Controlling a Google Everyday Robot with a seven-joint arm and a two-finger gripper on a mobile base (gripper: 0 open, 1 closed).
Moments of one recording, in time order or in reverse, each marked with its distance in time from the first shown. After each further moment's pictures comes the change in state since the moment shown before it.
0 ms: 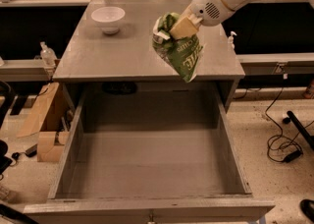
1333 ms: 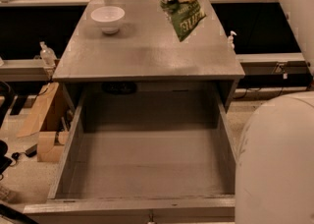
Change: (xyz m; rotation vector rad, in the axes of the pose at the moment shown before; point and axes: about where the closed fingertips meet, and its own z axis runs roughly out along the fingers) arm -0.034 -0.150 0.016 0.264 -0.077 0.132
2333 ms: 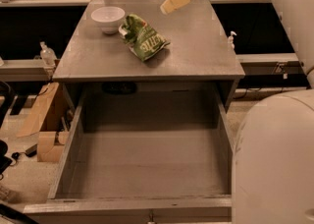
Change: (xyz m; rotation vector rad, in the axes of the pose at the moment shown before) arm 0.000 0.006 0.013 -0.017 0.004 0.000
